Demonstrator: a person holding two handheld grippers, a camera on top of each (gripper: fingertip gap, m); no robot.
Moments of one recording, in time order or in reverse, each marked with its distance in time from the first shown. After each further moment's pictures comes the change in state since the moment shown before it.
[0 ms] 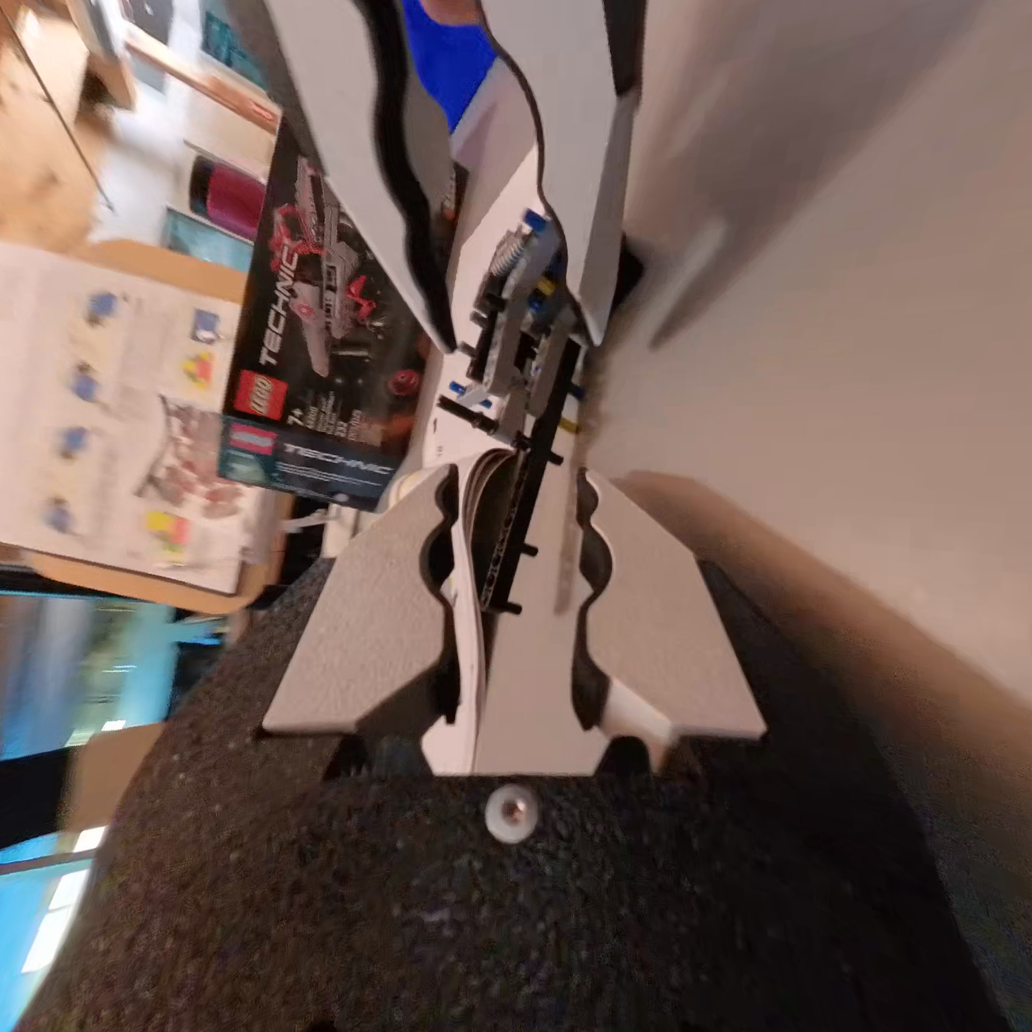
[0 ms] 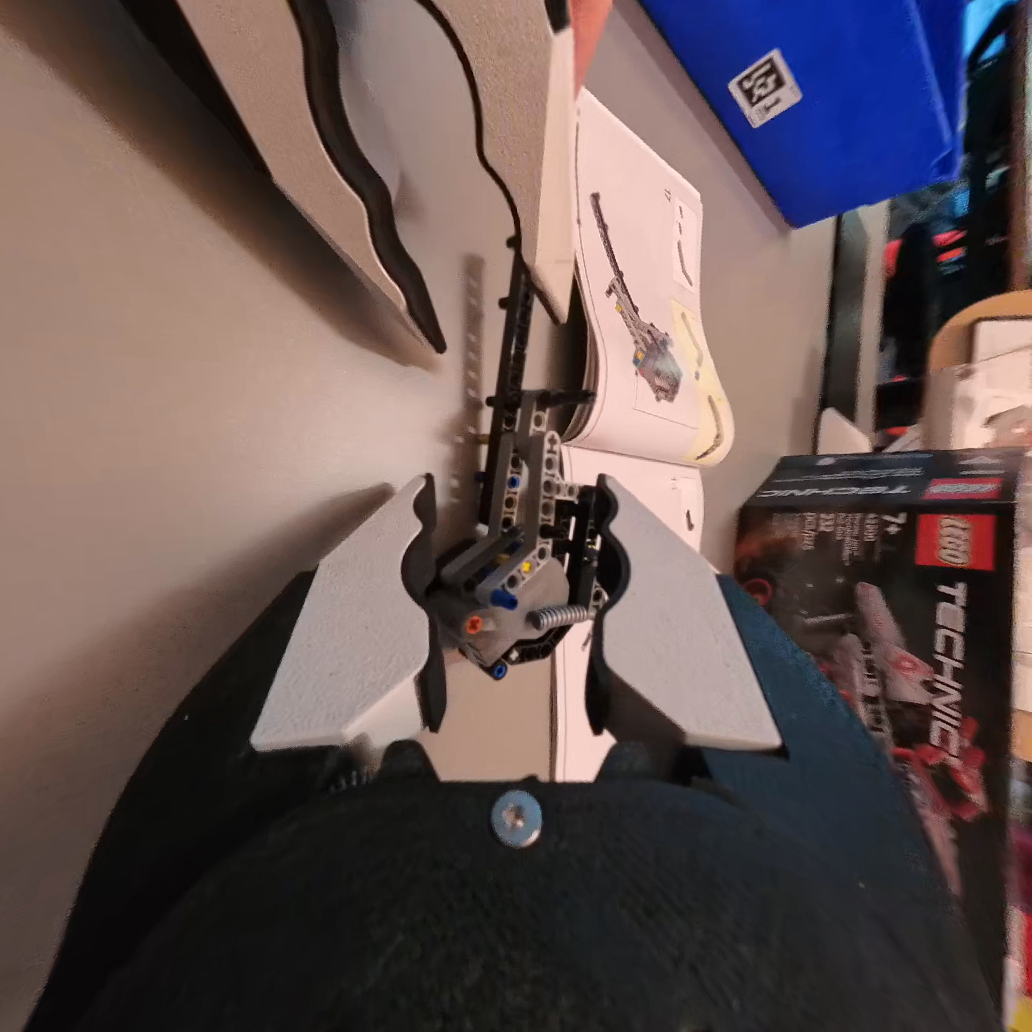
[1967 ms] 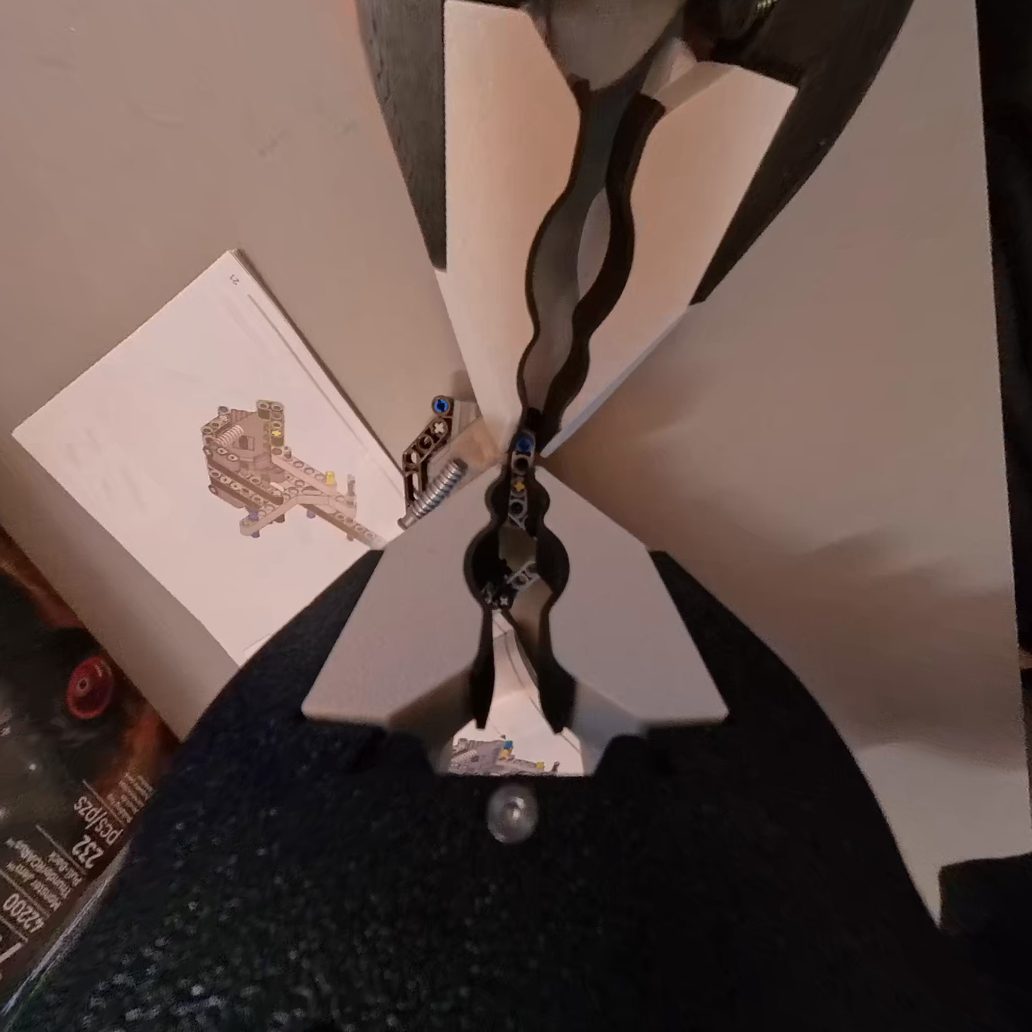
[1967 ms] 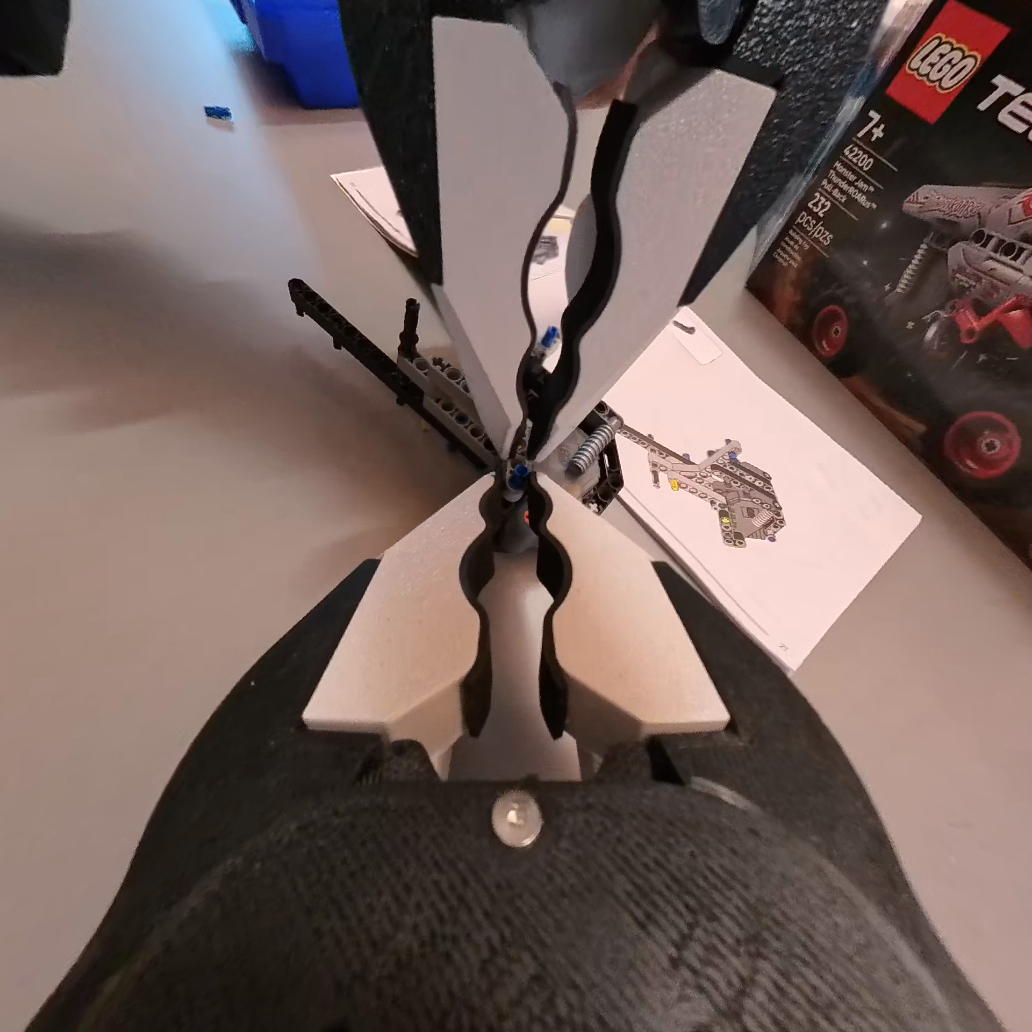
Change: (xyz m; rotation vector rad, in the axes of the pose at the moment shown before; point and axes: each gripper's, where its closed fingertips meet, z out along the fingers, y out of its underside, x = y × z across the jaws) left arm 0.006 -0.072 0.066 -0.153 1.199 0.071; right arm 0.001 0.046 -0.034 0.190 0.115 0.793
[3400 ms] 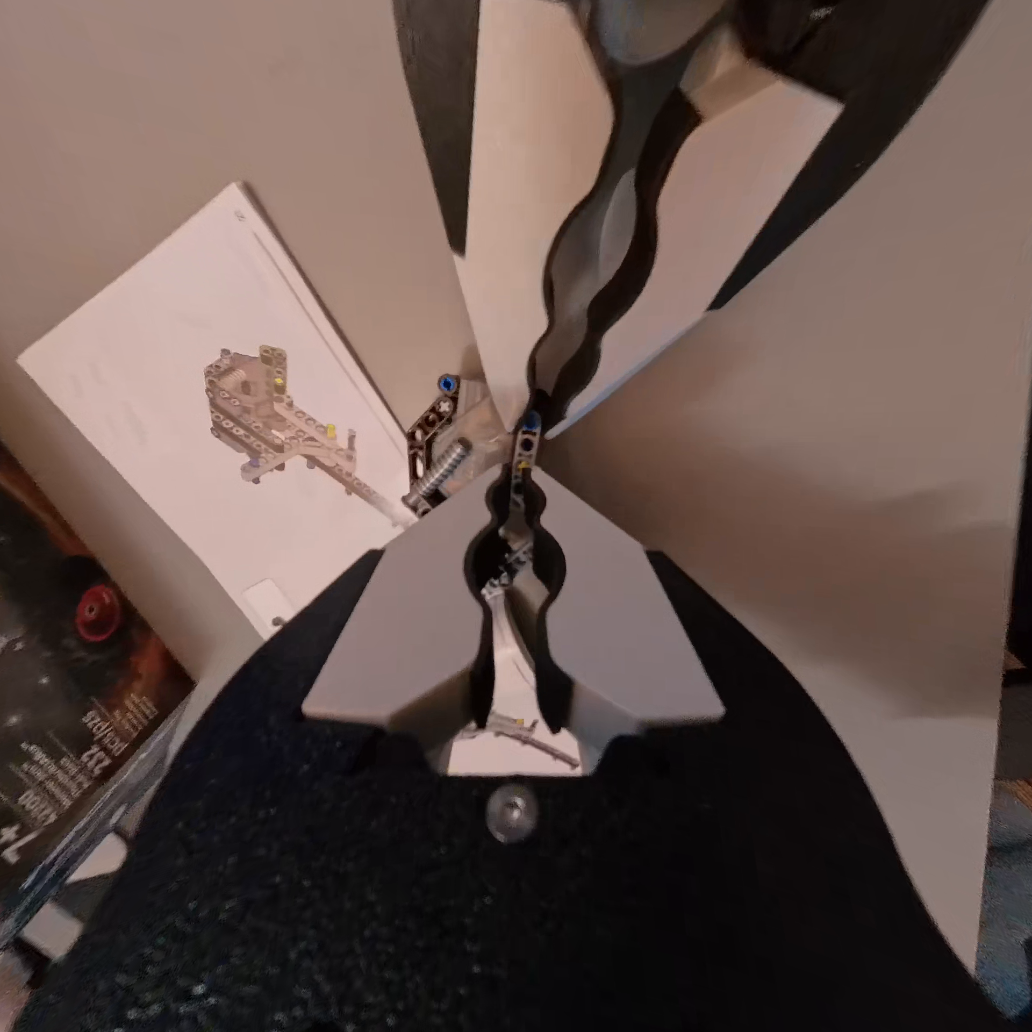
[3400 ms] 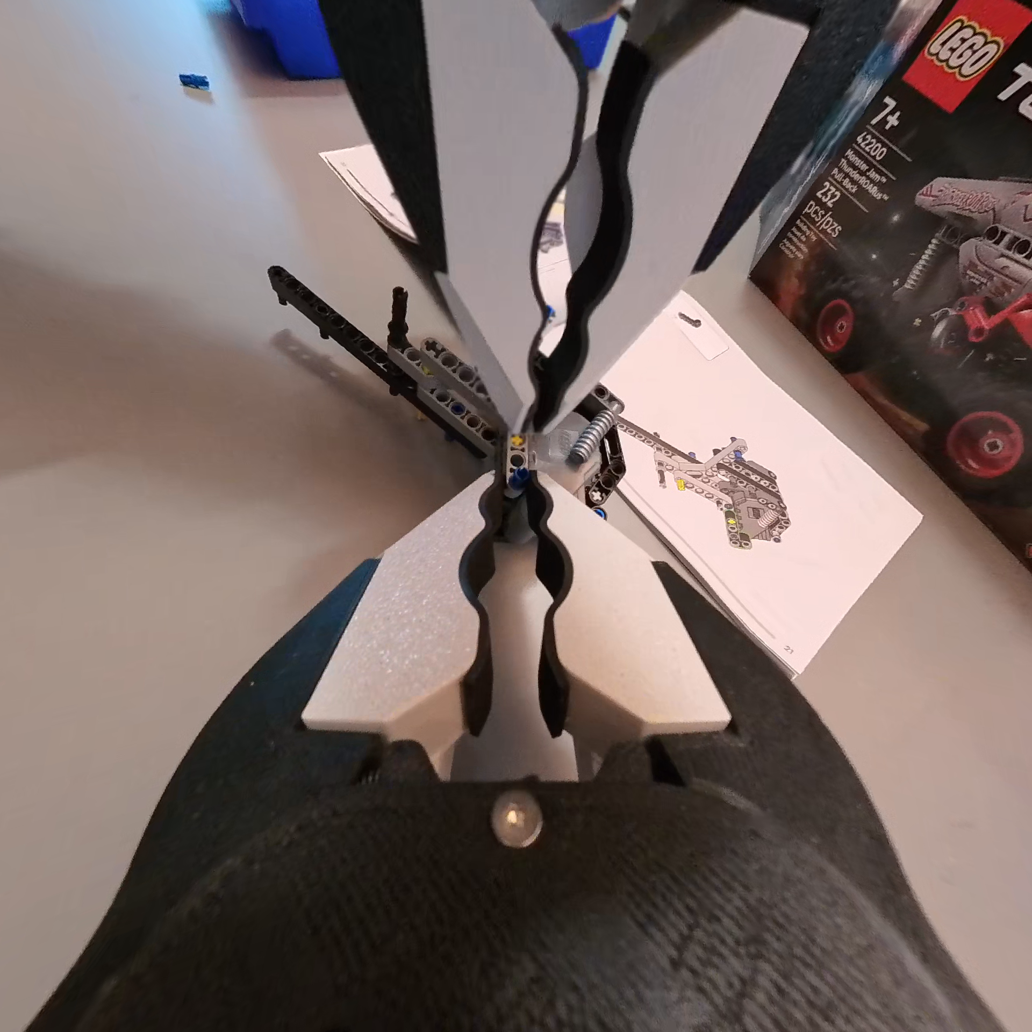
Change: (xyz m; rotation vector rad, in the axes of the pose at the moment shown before) left arm 0.000 0.011 -0.006 -0.097 -0.064 -0.056; right arm -0.003 0.001 0.006 -0.037 0.024 -0.013
